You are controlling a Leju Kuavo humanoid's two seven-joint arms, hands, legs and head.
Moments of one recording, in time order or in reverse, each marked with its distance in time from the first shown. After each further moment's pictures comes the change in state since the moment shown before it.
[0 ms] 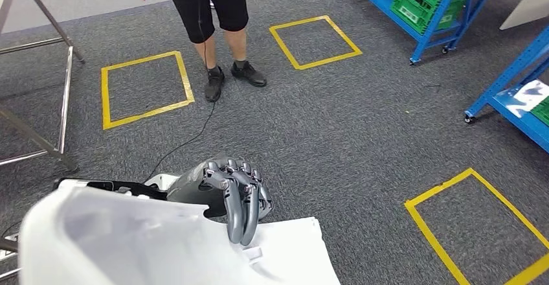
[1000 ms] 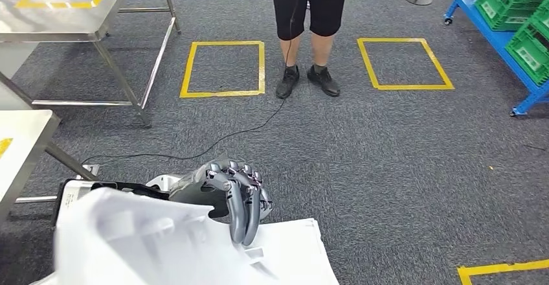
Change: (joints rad) left arm 0.010 0.005 0.004 0.007 -0.010 -0.005 -0.002; right arm -0.001 0.010 0.001 0.000 0.004 0.013 0.004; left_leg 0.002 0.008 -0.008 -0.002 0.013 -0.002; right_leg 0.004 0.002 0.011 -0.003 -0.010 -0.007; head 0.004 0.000
